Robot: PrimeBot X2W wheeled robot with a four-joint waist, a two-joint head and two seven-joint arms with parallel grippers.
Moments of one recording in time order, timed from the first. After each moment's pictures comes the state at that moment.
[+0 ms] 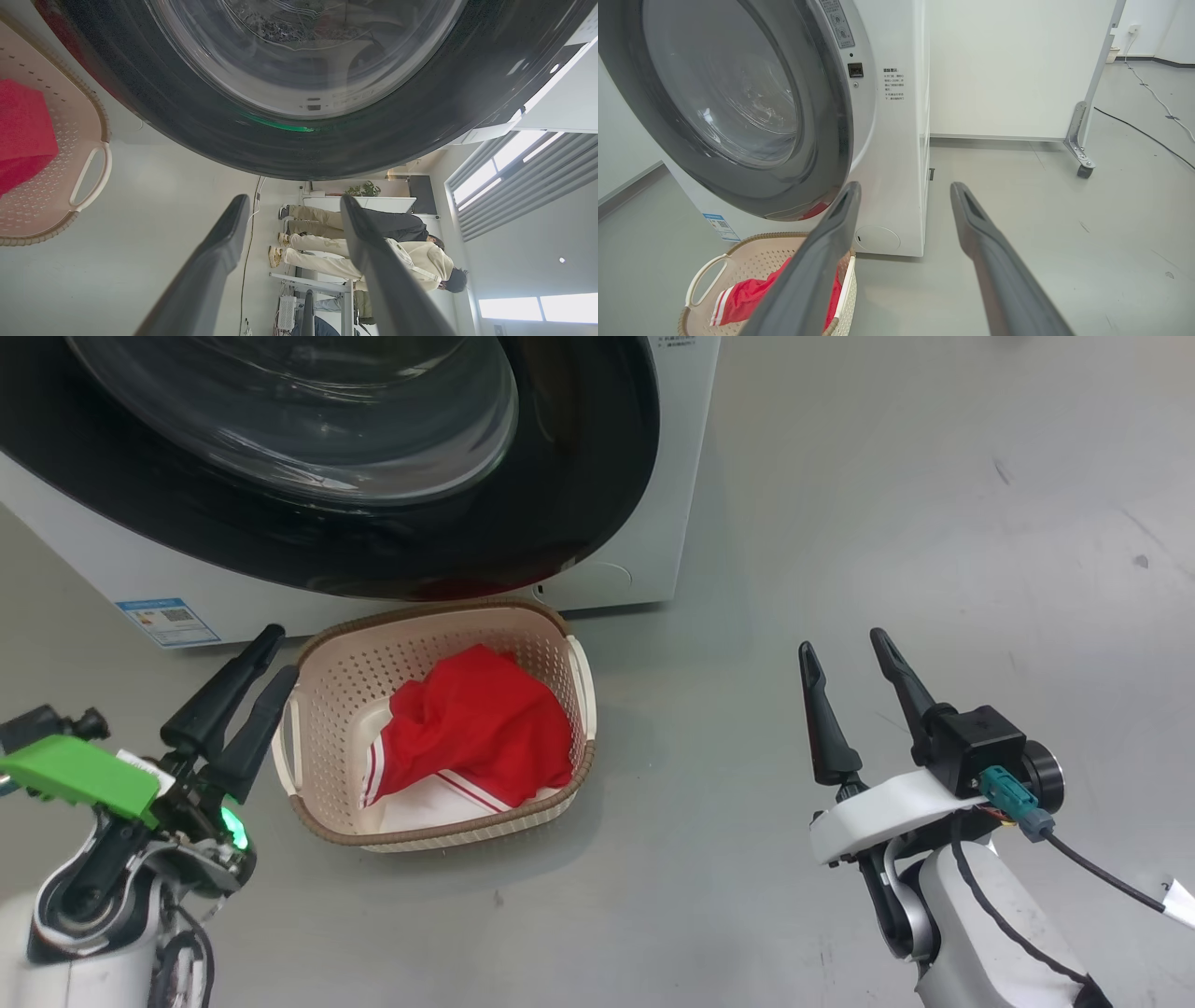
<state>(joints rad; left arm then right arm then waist) -0.34 0.09 0.11 0.27 -1.71 -0.12 0.64 -0.25 -0.06 0.32 0.27 0.30 -0.07 -0.26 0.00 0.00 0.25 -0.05</state>
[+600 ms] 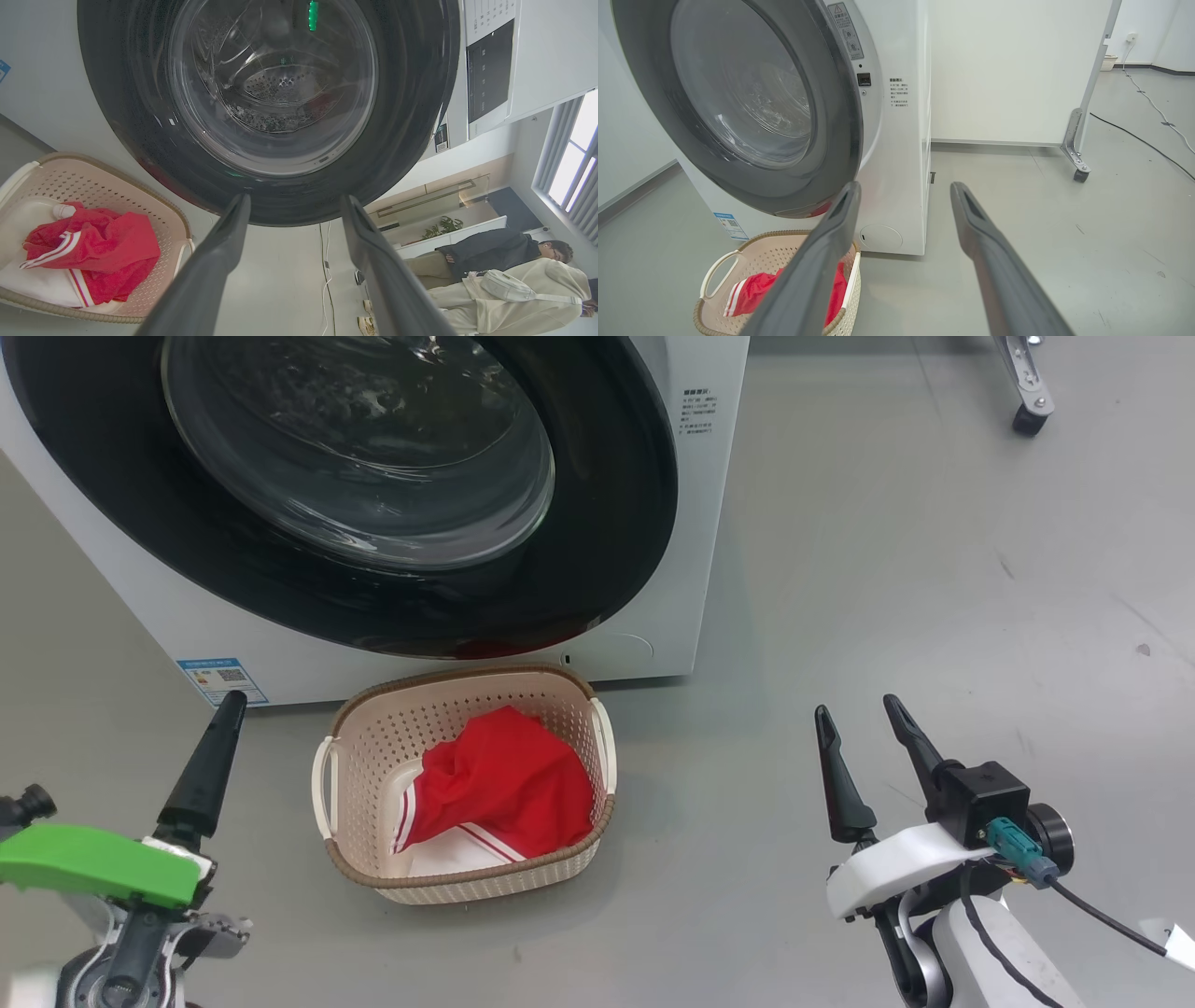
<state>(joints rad) -0.10 0.08 0.12 0.01 -1.36 -0.12 0.36 -0.16 -0.06 0.29 0.30 0.30 -0.06 -0.26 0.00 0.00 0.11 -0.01</state>
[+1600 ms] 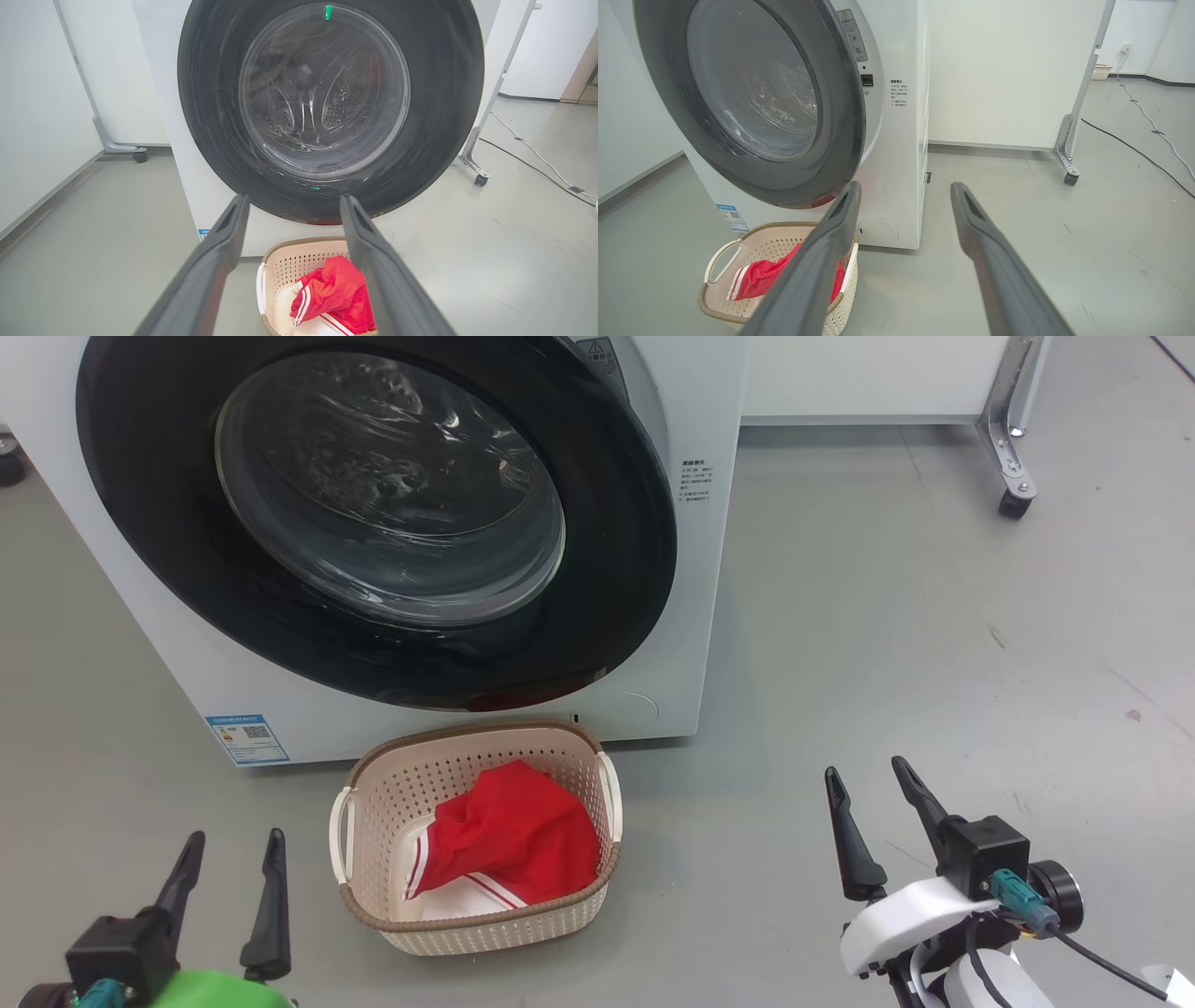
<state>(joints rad) 0.13 0.20 -0.11 -0.03 -0.43 0.04 -0.09 -0.07 -0.07 0.27 0.32 0.27 -0.04 -0.26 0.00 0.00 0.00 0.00</state>
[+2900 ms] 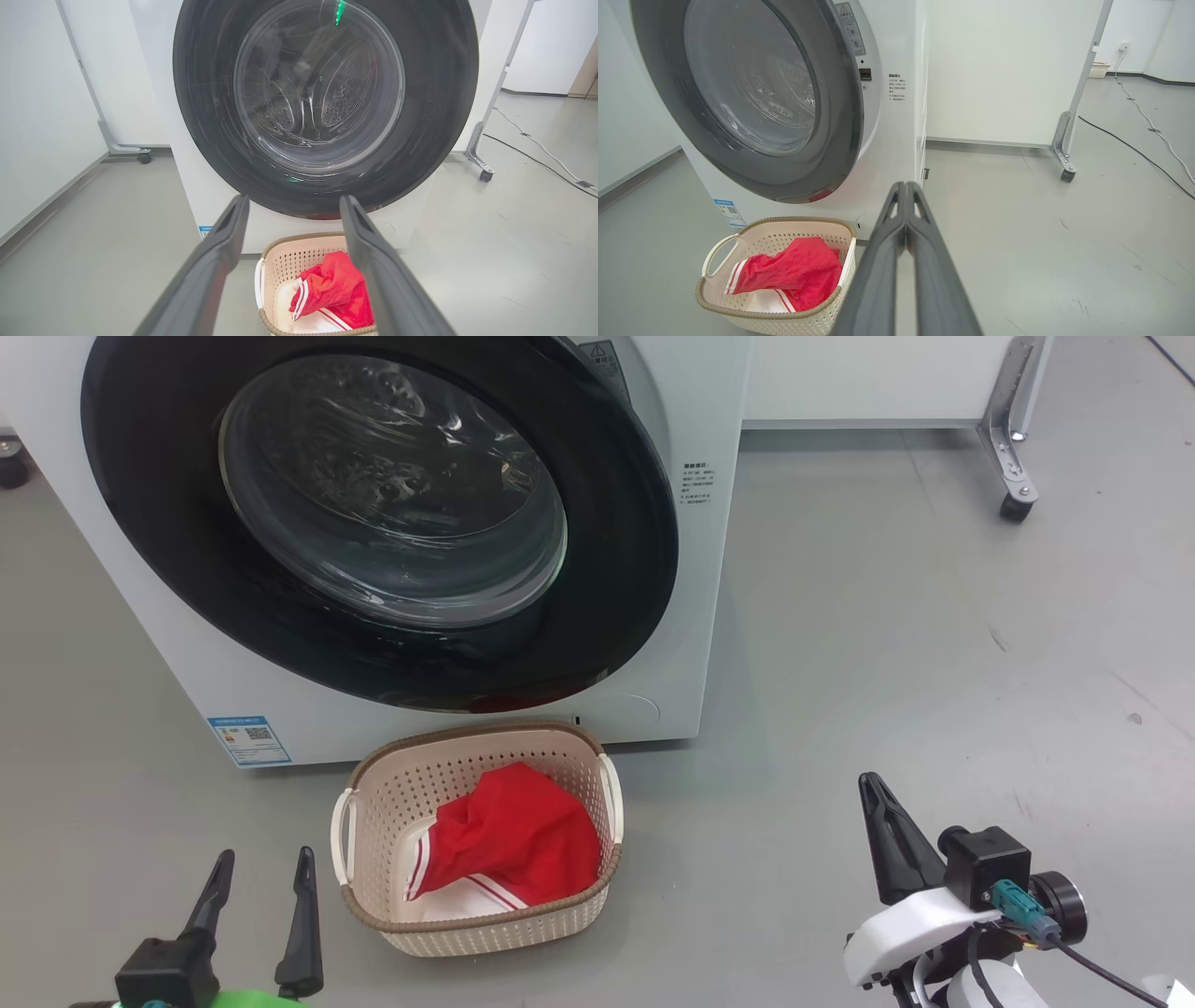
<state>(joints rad) 0.15 0.14 -0.14 0.00 -0.34 0.10 -0.14 -0.05 -0.07 0.26 0.32 0.26 -0.04 -0.26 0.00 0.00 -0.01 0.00</state>
